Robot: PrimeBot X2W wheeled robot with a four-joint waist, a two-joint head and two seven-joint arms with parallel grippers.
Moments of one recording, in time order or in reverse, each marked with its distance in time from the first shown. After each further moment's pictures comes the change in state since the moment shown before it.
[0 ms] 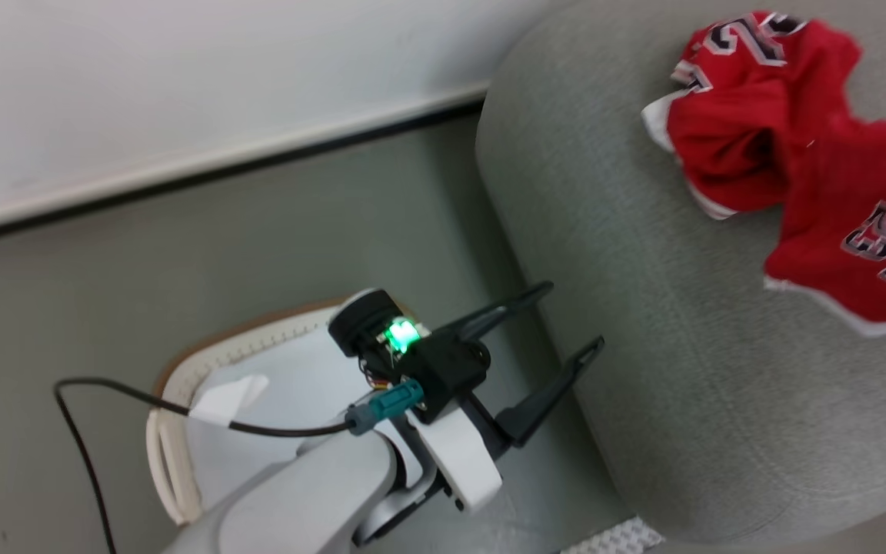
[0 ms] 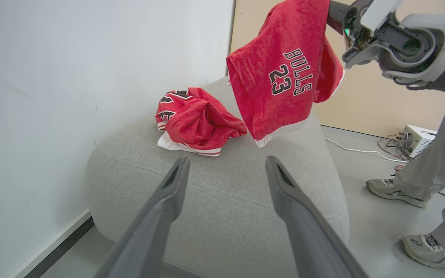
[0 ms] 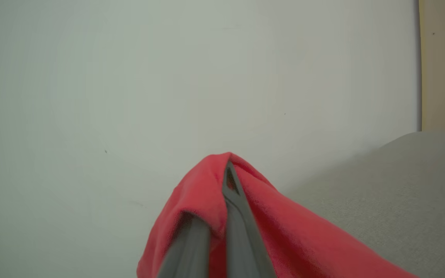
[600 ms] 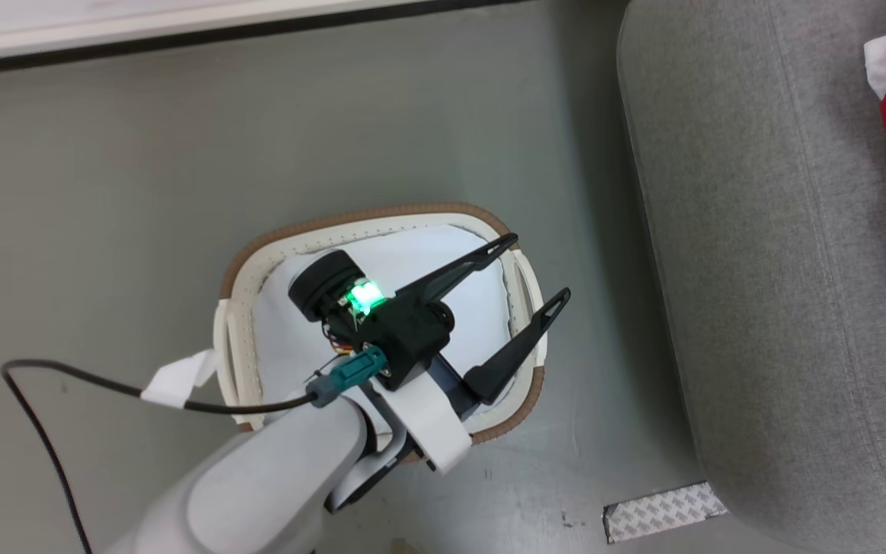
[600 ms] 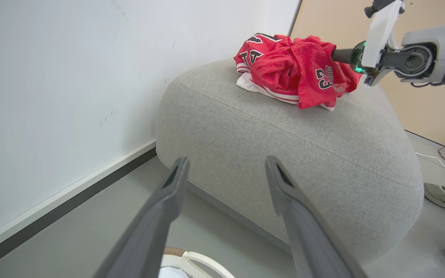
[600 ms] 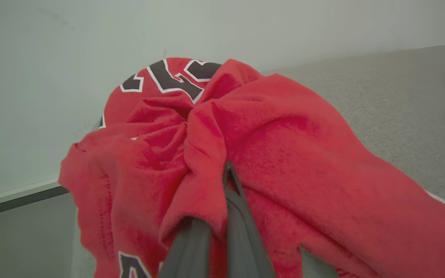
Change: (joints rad) left arm -0.065 0.060 0.028 -0.013 0.003 -0.001 -0.012; right arm -0.245 -0.165 0.091 0.467 -0.114 0.000 0.160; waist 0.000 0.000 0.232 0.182
